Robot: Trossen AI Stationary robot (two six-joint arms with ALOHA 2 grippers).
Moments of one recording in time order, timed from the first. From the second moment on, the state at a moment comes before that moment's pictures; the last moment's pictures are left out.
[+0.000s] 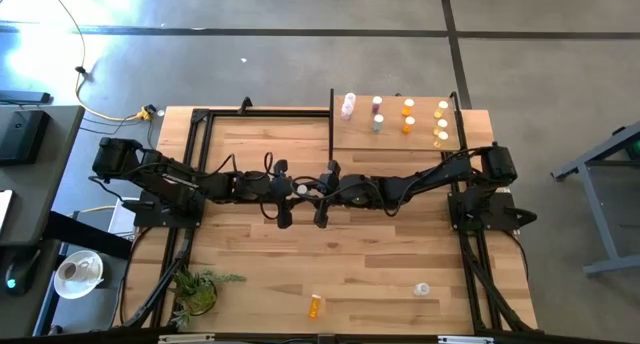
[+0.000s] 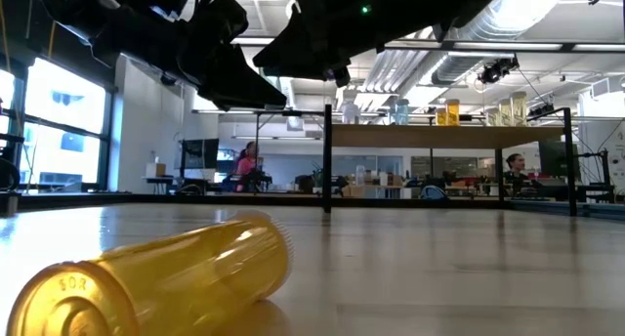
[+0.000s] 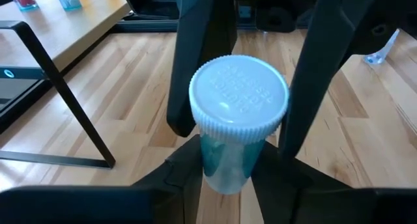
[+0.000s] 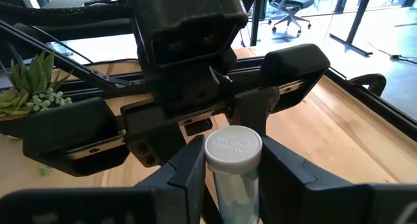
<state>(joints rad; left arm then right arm) 0.07 1.41 0.53 0.50 -0.19 0.00 0.10 1.78 1.06 0.45 0.28 0.10</state>
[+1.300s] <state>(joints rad) 0.07 1.41 0.53 0.48 -0.21 -0.02 0.04 1.16 0.88 0.07 0.54 -0.05</state>
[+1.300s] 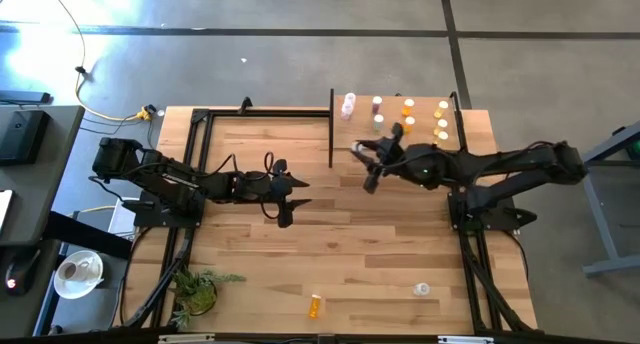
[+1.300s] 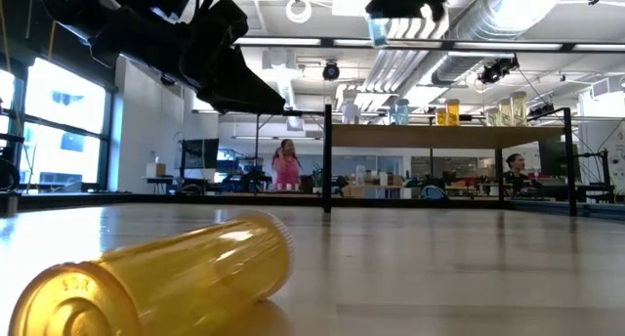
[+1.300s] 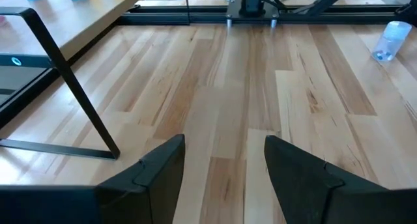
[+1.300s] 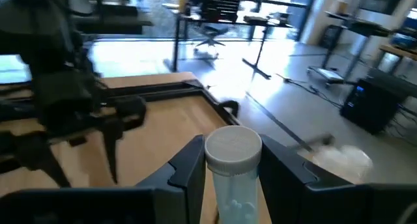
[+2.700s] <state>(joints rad) 0.07 1.41 0.53 0.47 -0.22 -0.02 -0.17 1.20 0.49 0.48 0.75 0.26</state>
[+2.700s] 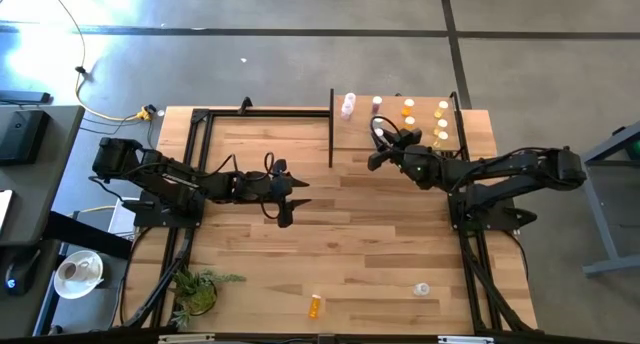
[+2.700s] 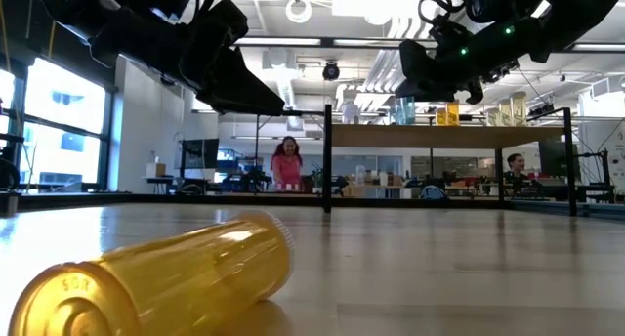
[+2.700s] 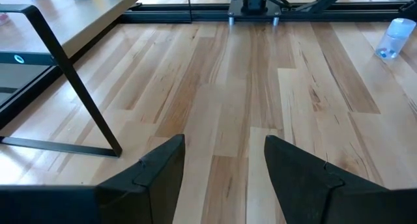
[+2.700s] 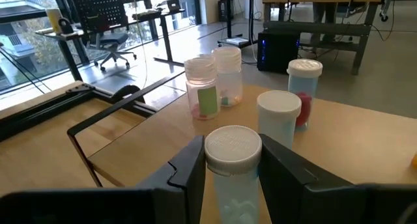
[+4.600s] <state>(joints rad) 0.07 1.41 0.53 0.47 -0.22 -0.02 -0.16 1.17 0.52 0.44 0.78 0.25</state>
